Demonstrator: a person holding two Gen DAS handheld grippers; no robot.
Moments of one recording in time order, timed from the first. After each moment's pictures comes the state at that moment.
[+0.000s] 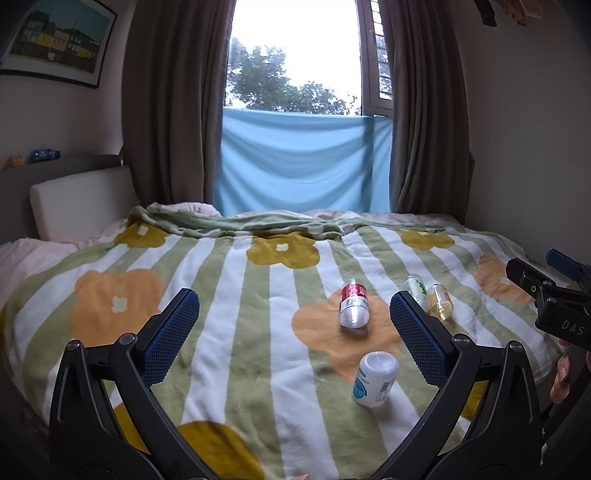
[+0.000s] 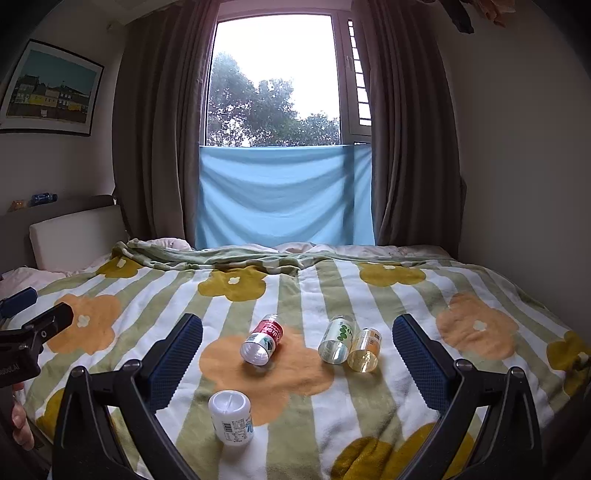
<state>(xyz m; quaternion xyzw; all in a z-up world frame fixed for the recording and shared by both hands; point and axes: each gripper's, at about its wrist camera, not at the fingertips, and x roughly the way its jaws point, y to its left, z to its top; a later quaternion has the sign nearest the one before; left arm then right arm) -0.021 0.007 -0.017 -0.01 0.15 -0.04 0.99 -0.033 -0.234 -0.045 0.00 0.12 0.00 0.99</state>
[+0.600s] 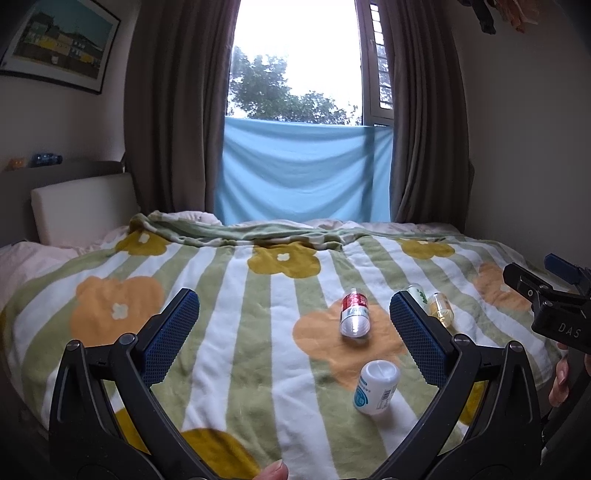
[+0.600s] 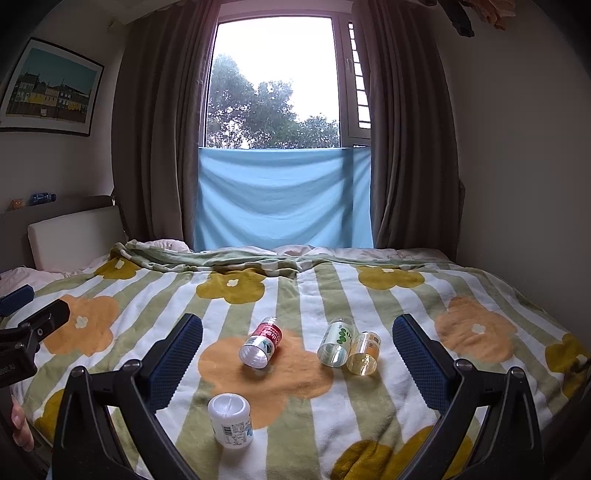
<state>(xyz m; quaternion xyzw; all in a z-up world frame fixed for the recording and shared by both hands) -0.022 0.009 -0.014 -0.01 0.13 -0.03 0.99 -0.031 -0.232 -0.043 0.00 0.12 0.00 0.99</state>
